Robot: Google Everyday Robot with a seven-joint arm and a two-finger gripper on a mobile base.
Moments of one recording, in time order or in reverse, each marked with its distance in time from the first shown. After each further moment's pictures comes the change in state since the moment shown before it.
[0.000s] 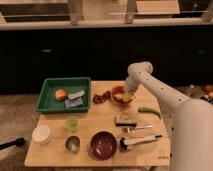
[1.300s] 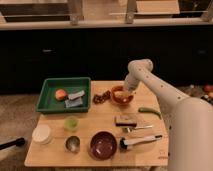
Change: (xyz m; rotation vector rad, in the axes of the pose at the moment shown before) arm -0.003 -0.012 -0.017 0.017 -0.001 -0.024
